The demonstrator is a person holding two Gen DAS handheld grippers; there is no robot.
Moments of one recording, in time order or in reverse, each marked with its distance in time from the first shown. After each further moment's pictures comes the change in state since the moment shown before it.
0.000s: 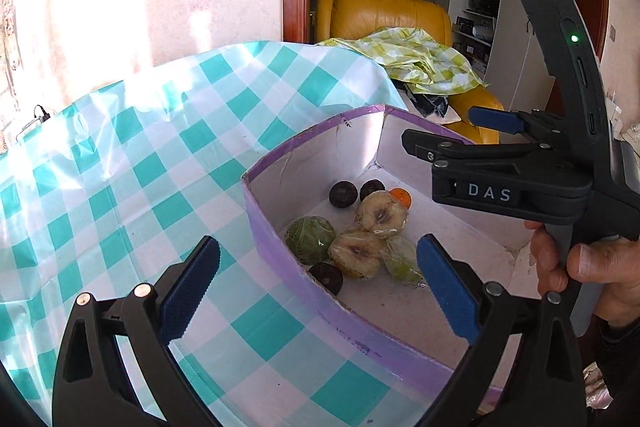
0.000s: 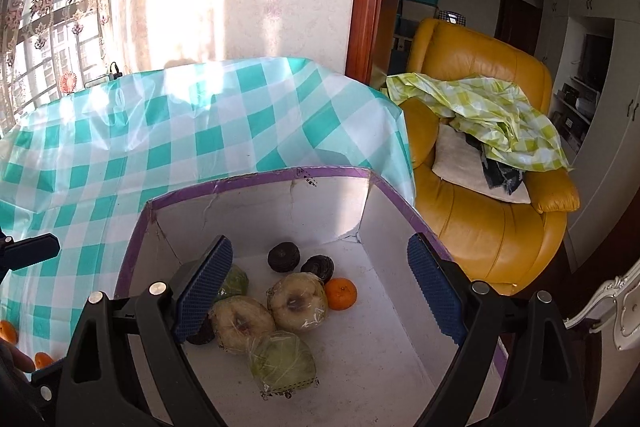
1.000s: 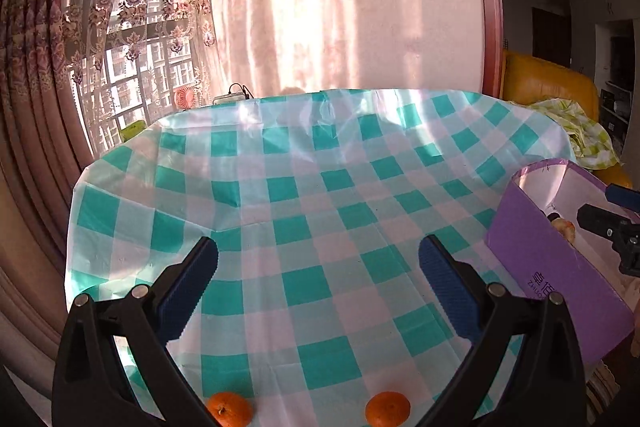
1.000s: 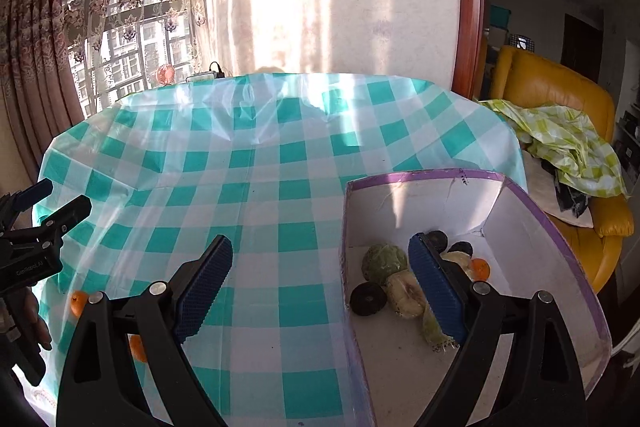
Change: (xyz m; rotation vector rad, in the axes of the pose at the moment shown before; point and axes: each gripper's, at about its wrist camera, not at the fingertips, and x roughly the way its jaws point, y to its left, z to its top) left arm -0.152 0.146 -0.105 -0.263 -0.183 0.567; right arm -0.065 0.128 -0.040 -0.103 -0.040 0.255
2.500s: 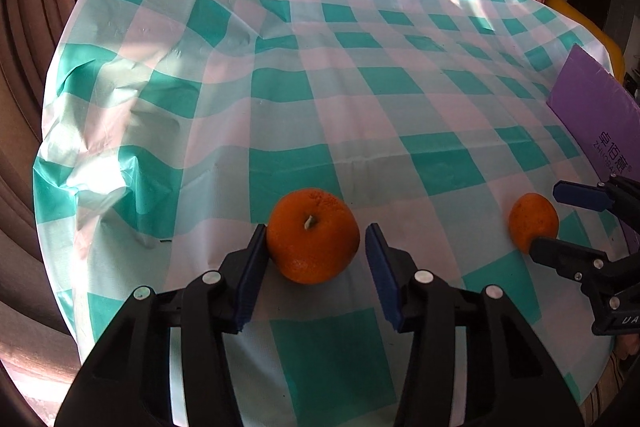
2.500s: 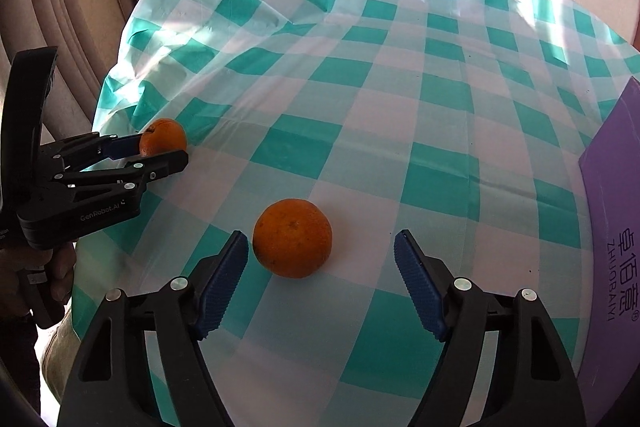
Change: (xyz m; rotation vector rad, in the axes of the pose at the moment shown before) left arm 0.043 0.080 -0.154 -0.101 0.391 -0.015; right arm 0.081 0.152 -0.111 -0.281 0.344 0.385
